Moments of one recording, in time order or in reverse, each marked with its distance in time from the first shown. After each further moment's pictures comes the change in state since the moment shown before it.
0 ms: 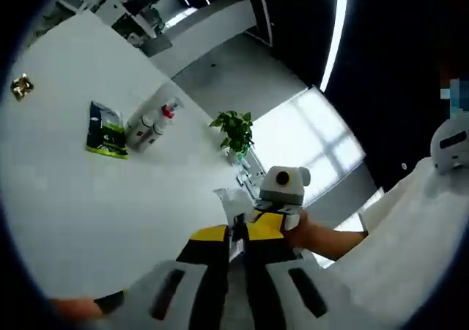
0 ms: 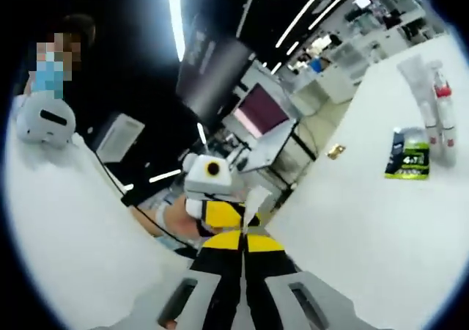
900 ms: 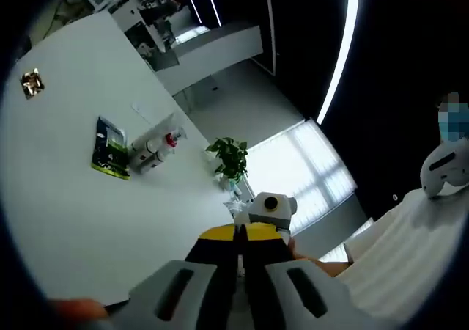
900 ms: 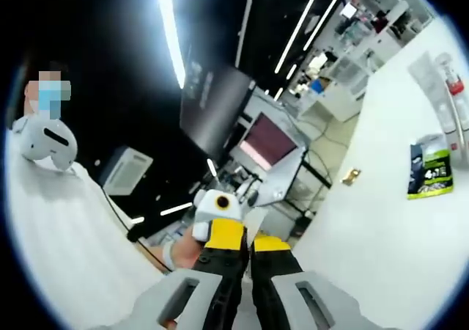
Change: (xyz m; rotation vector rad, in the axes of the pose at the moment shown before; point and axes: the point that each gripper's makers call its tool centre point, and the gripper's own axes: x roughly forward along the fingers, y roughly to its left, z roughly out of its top) left arm -0.021 0.000 0.048 -0.051 -0.101 -0.022; right arm 0.046 0.003 0.049 0.003 -0.194 0.020
